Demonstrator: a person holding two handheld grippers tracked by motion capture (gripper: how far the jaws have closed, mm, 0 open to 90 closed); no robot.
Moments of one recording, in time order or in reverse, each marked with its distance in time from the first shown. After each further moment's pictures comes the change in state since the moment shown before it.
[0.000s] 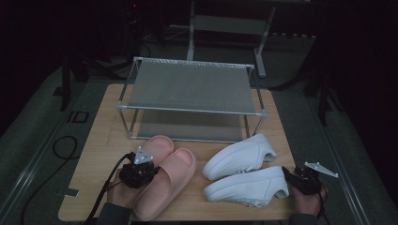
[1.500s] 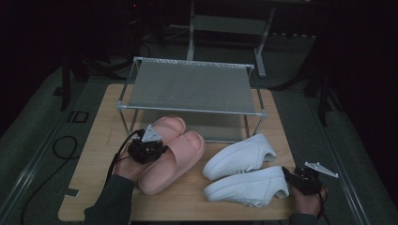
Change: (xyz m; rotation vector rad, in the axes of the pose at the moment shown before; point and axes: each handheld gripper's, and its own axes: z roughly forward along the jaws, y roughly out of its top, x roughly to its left) left arm 0.030 0.055 0.025 -0.070 -0.053 0.168; right arm 0.000 0.000 0.000 0.000 0.002 -0.001
